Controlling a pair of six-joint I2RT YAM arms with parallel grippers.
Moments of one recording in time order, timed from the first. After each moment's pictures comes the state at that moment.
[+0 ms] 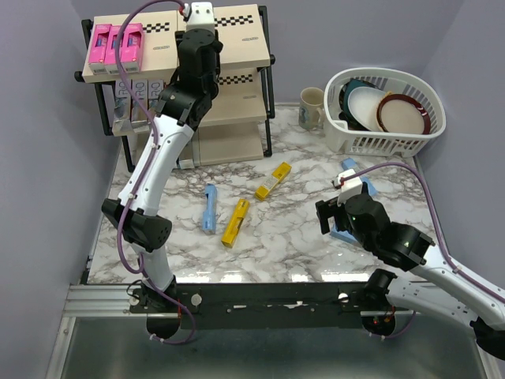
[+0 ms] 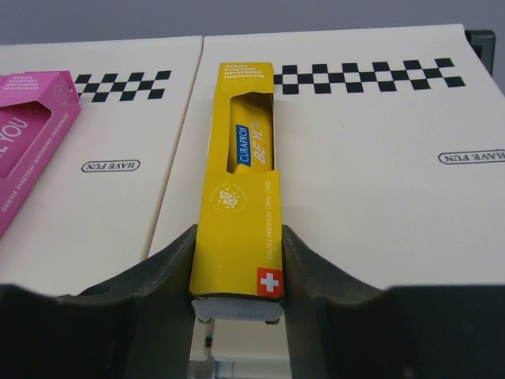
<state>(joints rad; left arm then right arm) -0.45 1.81 2.24 -0.49 -0.62 -0.01 0.89 0.71 0.75 -0.60 0.51 0.15</state>
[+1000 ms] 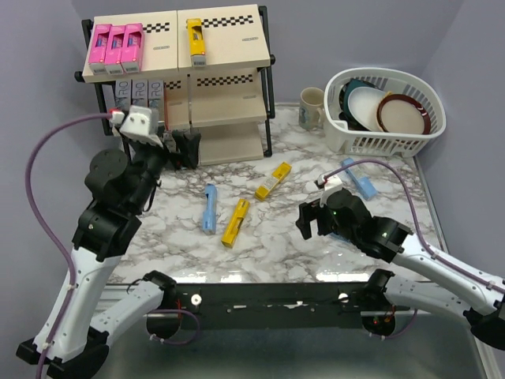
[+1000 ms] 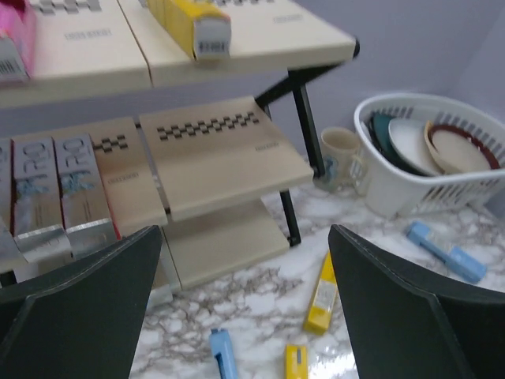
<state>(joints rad) -0.45 0.88 1.38 -0.40 -0.14 -0.10 0.89 0.84 0.74 -0.52 0.30 0.30</state>
